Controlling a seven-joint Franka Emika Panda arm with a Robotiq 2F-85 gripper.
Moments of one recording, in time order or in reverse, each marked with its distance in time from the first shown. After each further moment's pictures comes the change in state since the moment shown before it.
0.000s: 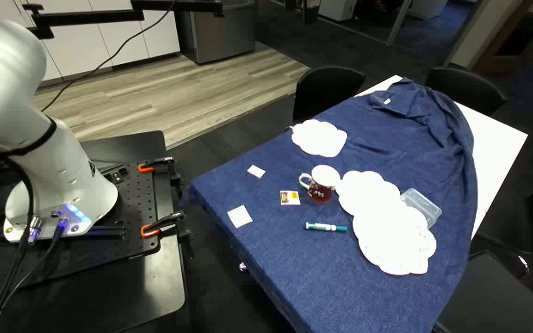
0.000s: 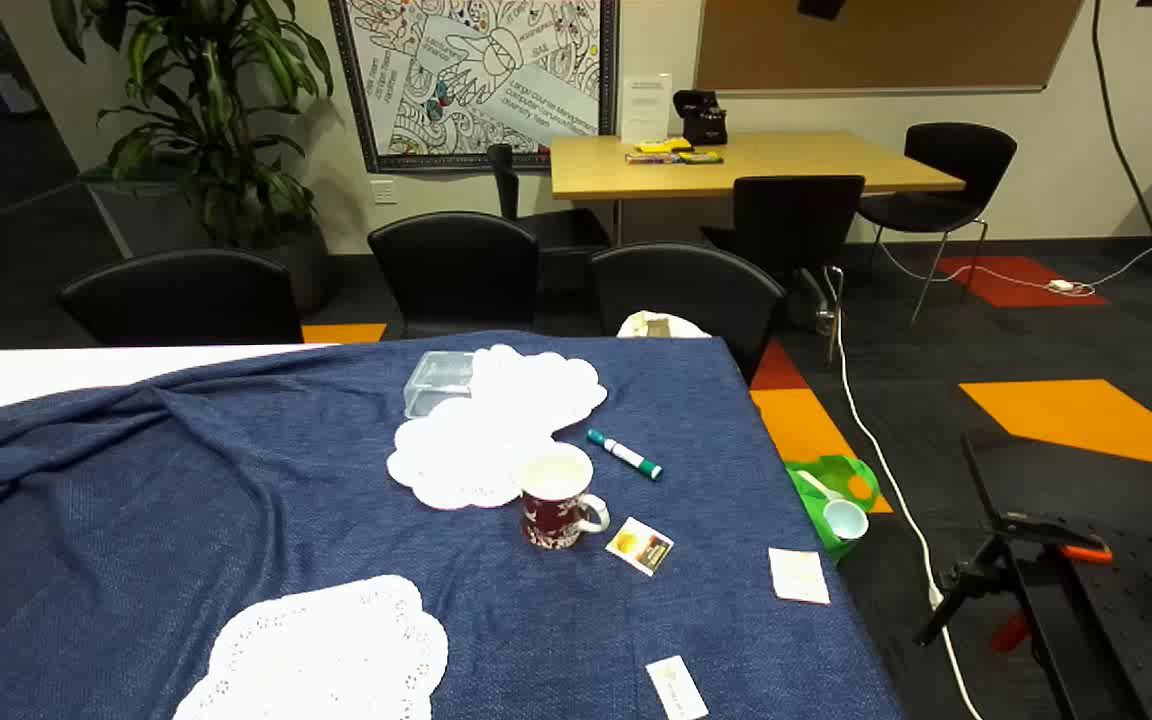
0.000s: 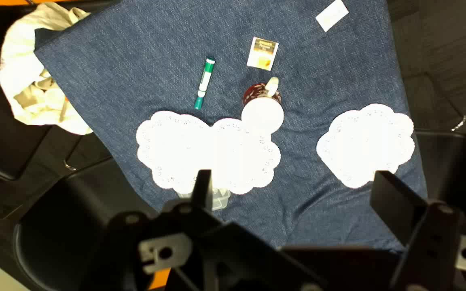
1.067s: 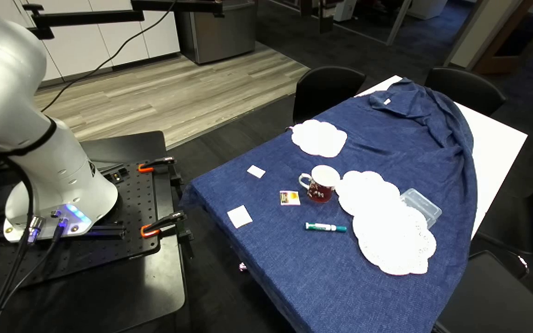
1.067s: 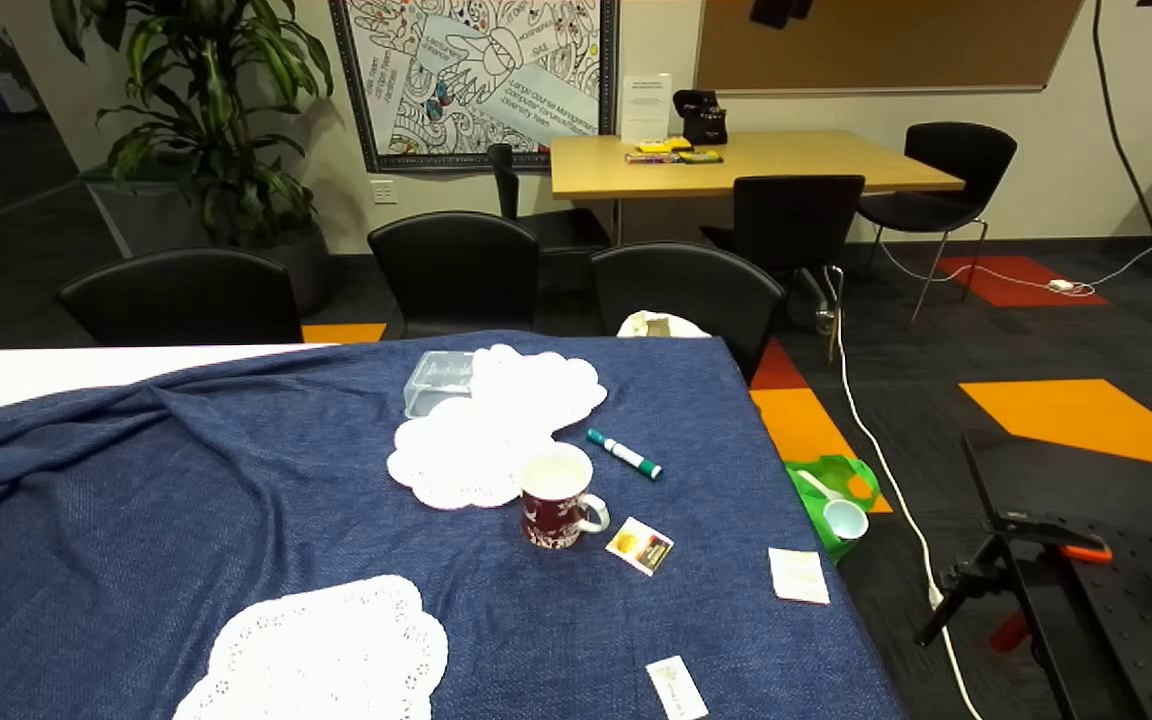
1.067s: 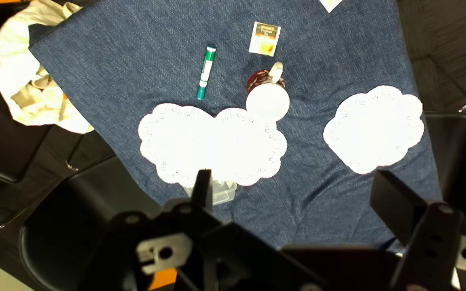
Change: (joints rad) arm -0.004 0.068 -0.032 0.040 0.013 0.045 0.007
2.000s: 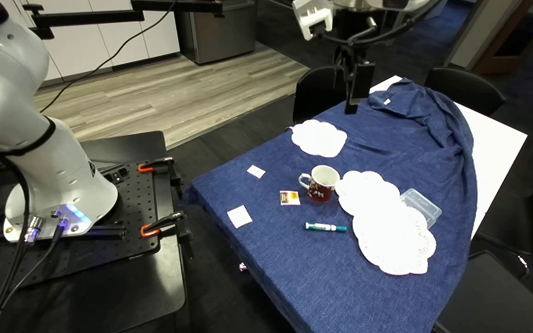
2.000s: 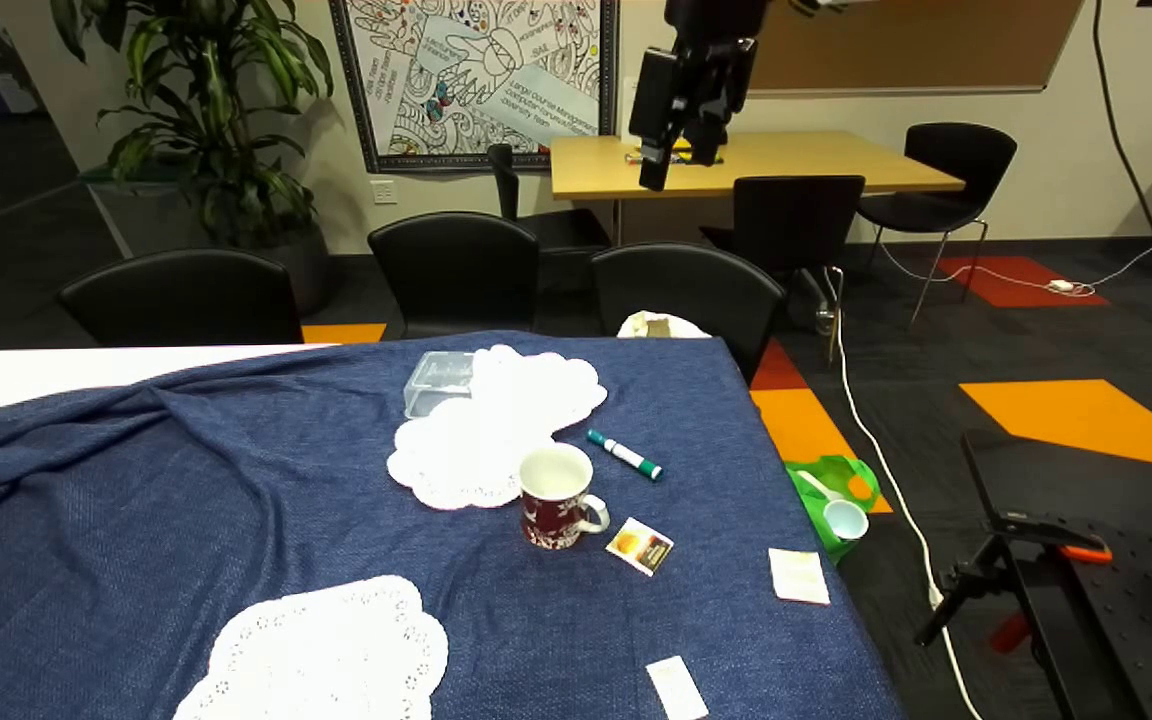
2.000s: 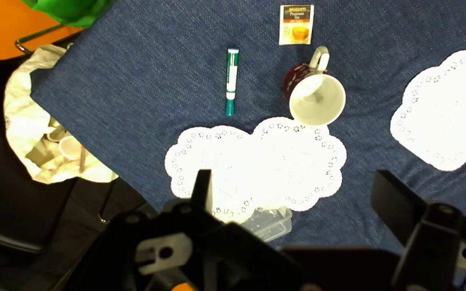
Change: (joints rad) arm -0.039 0.334 -0.060 0.080 0.002 0.169 0.120
